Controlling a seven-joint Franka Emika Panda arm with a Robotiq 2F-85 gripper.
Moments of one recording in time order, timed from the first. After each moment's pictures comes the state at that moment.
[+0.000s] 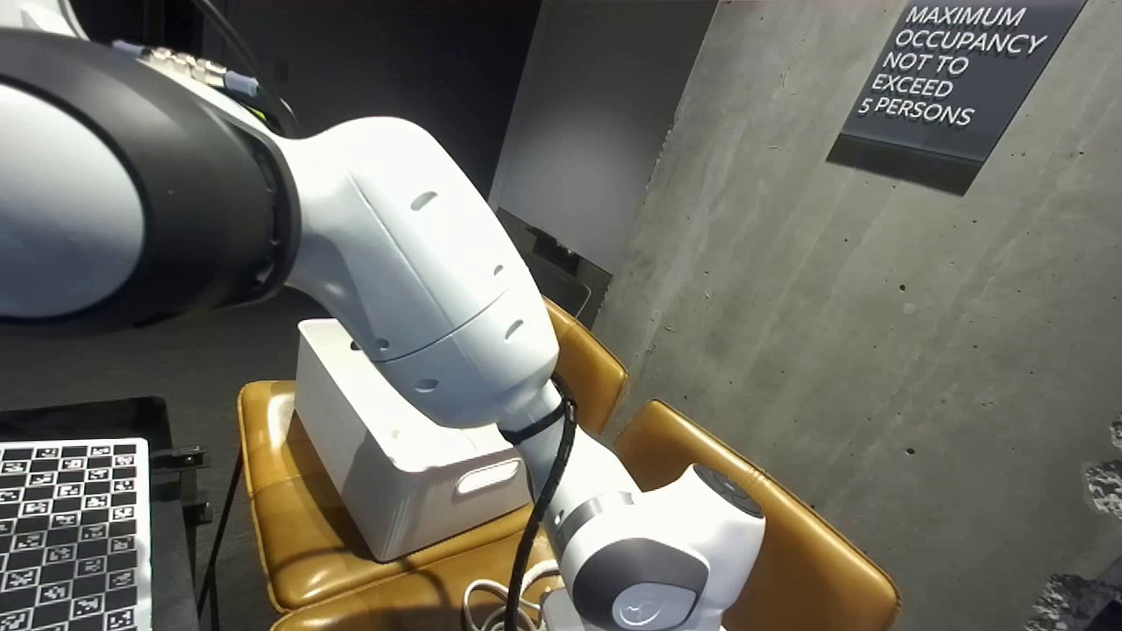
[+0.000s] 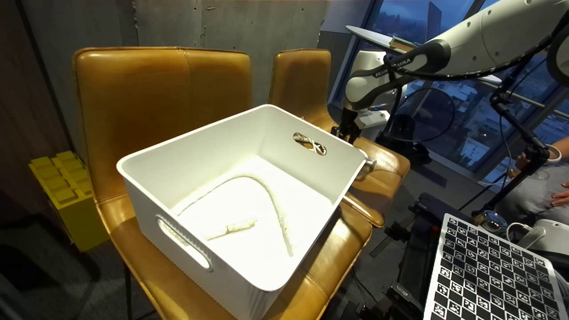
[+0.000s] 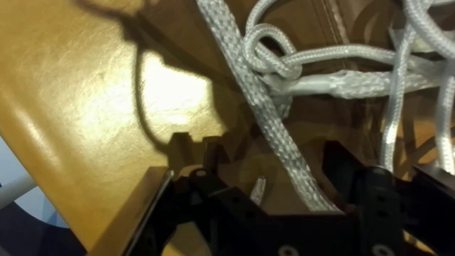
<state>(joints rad) -0.32 1.17 -0.18 -1.18 0.03 2.29 -0.03</state>
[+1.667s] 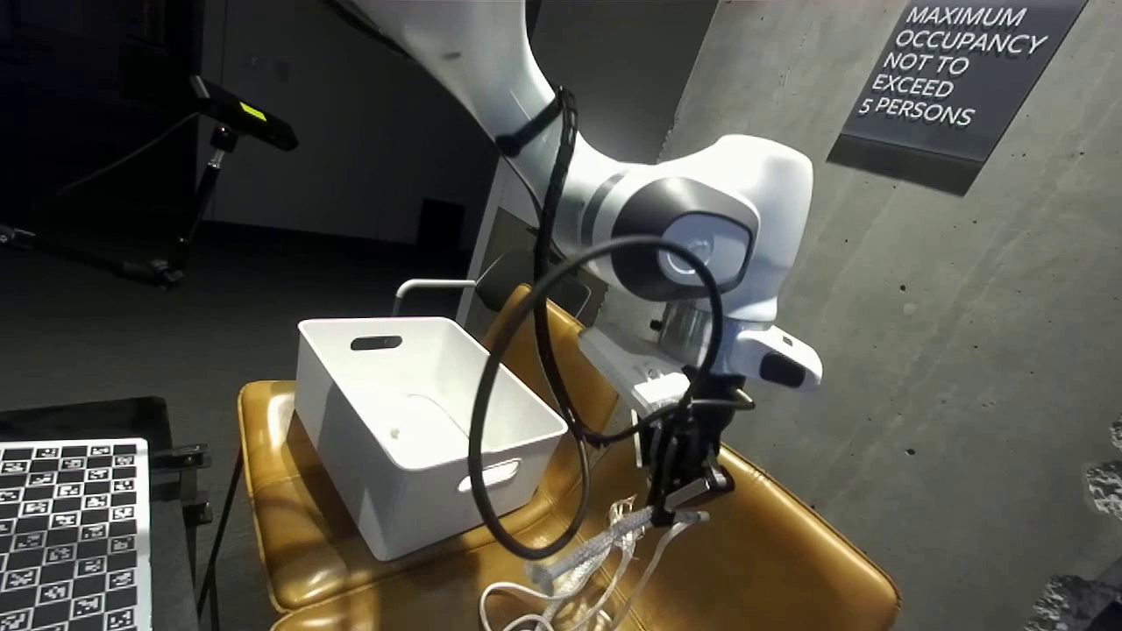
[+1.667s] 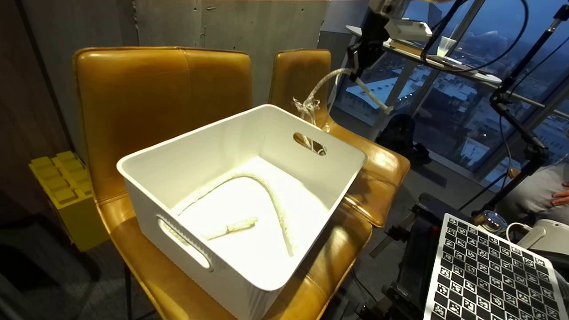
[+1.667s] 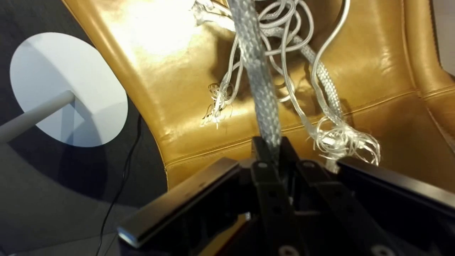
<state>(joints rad) -0.17 0.57 -0.20 -1.56 -0.02 2.25 0.03</state>
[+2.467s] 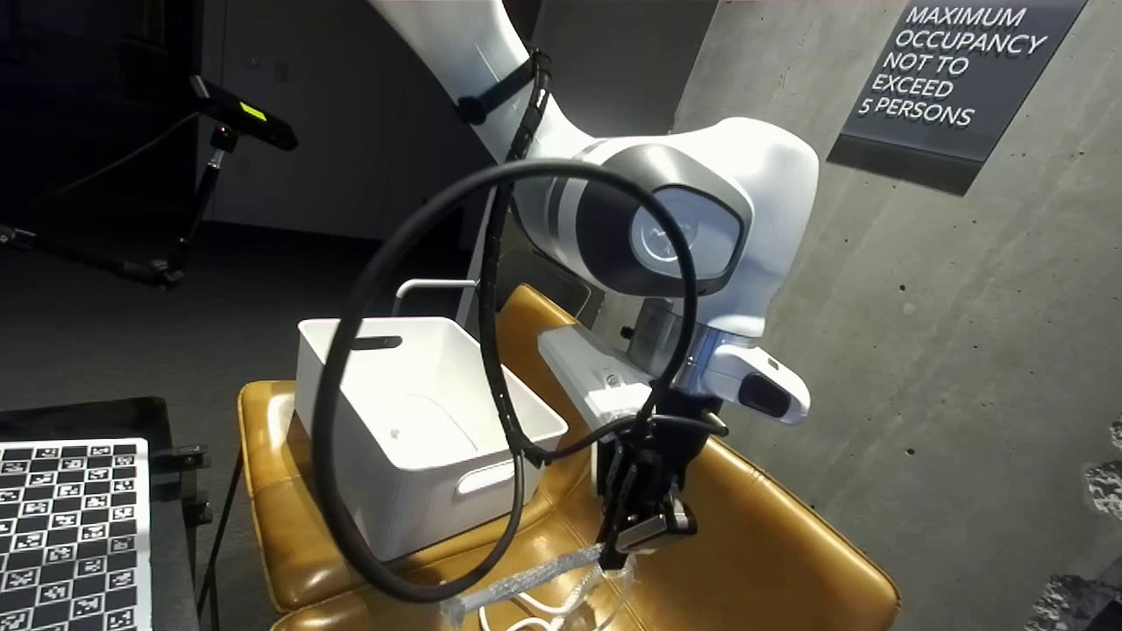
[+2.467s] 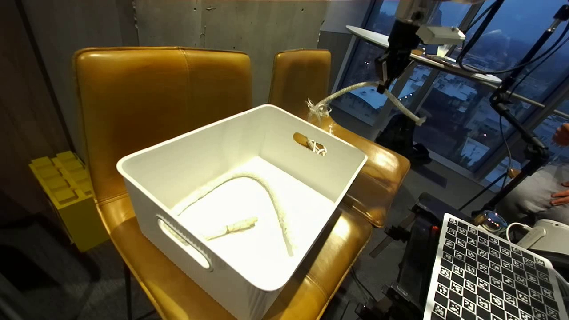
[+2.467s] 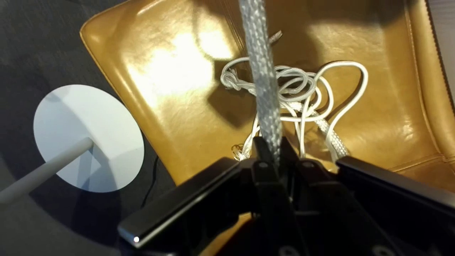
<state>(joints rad) -0.20 0.43 -0.21 -1.75 -0.06 2.18 0.03</state>
